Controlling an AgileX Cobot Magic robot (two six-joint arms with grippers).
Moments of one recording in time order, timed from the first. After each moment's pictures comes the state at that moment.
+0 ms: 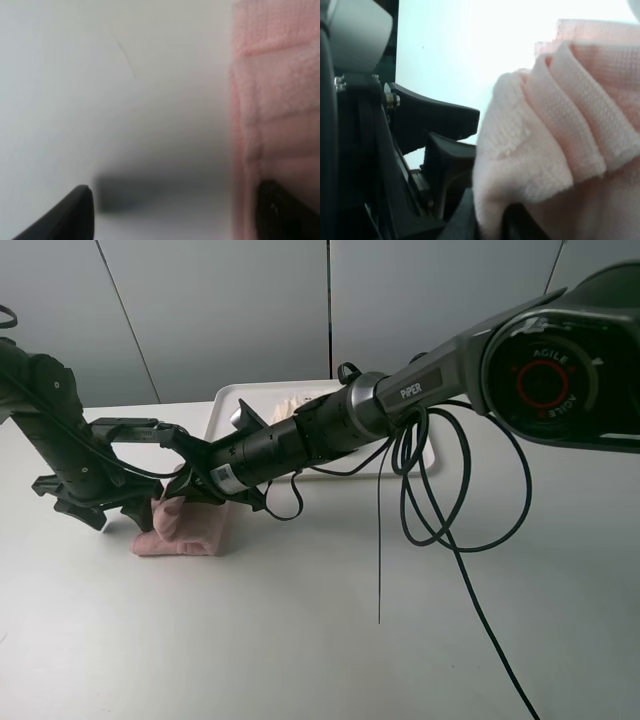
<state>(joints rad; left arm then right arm) -0.11 2.02 -1.09 0.01 0.68 -0.04 0.73 2.43 -1.55 1.74 0.67 -0.80</state>
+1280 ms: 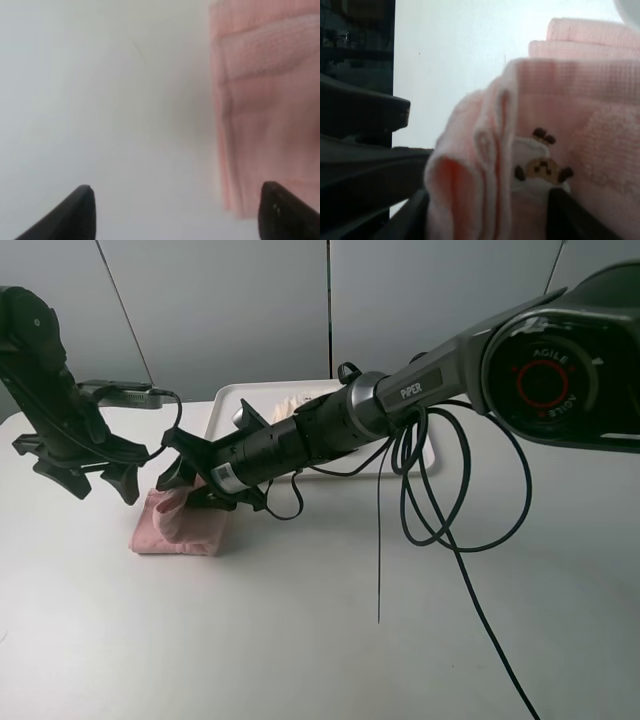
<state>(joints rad) -0.11 1.95 -1.26 0.02 0.94 0.03 0.73 2.43 -1.55 1.74 0.66 -0.78</state>
